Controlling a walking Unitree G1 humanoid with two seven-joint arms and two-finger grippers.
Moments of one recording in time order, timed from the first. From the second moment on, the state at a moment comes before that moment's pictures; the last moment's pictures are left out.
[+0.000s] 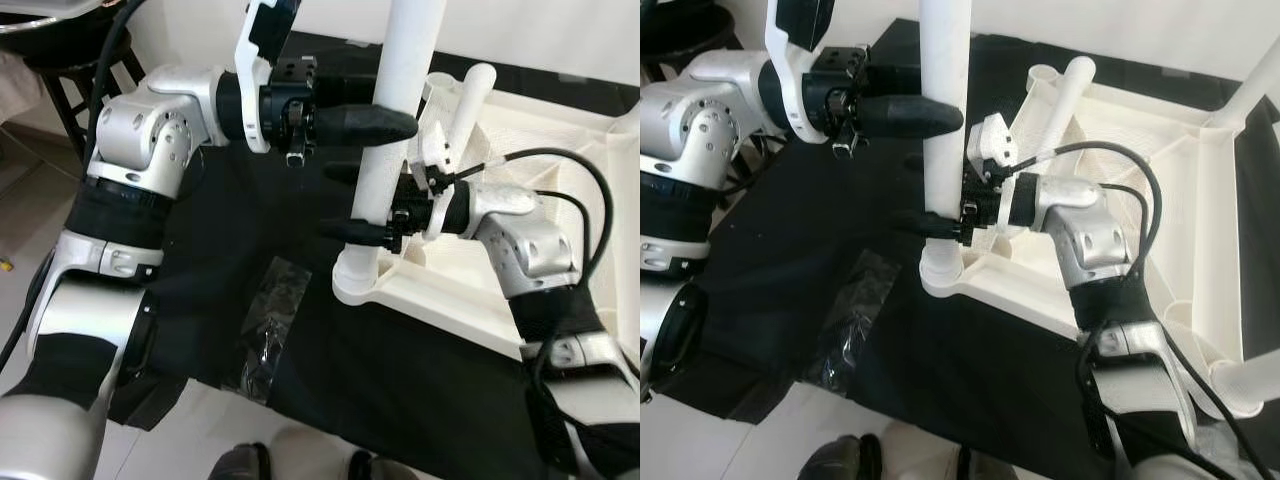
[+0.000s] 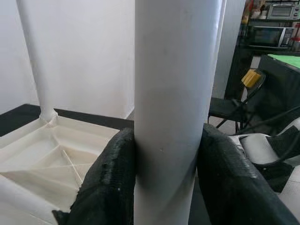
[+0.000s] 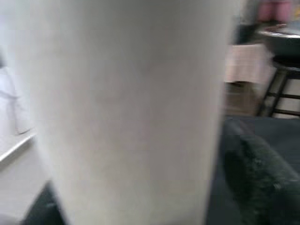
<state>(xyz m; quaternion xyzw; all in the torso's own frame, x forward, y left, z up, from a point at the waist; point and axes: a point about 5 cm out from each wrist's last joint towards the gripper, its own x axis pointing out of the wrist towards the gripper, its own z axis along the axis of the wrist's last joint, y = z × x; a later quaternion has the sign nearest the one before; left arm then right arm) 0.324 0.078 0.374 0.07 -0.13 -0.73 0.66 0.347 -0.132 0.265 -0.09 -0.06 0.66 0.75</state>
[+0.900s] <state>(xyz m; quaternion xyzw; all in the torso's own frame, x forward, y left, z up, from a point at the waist) 0.331 0.066 0.369 0.07 -0.12 -0.71 0.69 0.281 -0.091 0.201 -0.01 -0.11 0.21 0.97</state>
